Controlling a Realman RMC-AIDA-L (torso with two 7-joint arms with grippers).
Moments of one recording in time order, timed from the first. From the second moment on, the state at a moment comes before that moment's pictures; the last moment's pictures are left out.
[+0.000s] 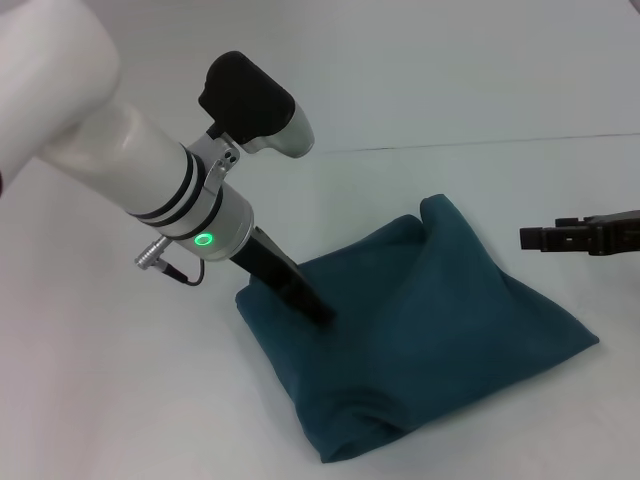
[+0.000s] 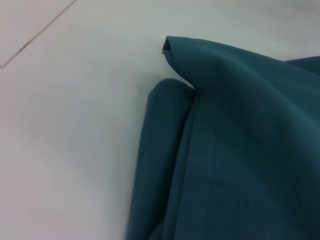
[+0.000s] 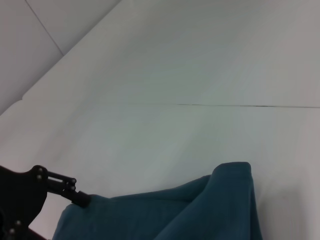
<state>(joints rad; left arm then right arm) -1.07 -2.16 1.12 0.67 2.62 1.19 -2.22 0.49 2.09 -0.60 -1.17 -2.30 -1.53 2.17</state>
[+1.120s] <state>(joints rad) -1.07 -2.16 1.14 0.66 2.64 1.15 -2.23 0.49 2.09 -0.60 -1.17 -2.30 -1.53 2.15</state>
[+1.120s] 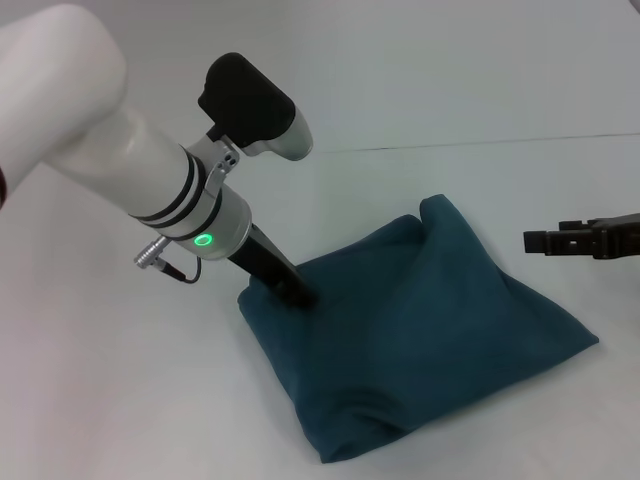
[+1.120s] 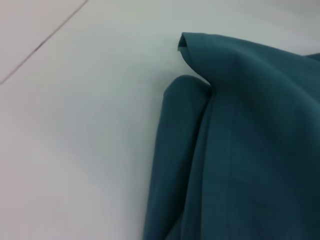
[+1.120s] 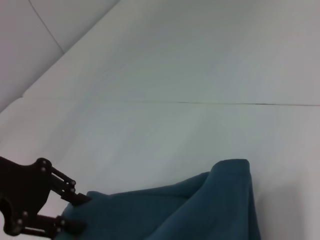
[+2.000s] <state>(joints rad) -1.01 -2.15 1.10 0.75 2.64 1.19 -2.24 0.50 2.09 -0.60 -1.17 -2.30 -1.53 2.15</state>
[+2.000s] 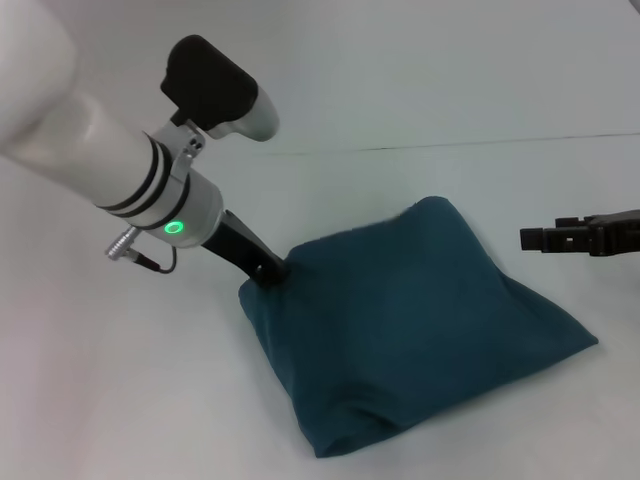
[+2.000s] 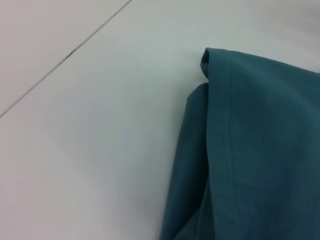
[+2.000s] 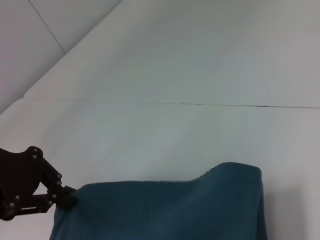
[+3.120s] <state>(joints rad) -0.89 -2.15 0.89 1.04 2.62 1.34 -2.34 0.49 2.09 -0.61 -1.20 -2.27 -1.57 2.14</state>
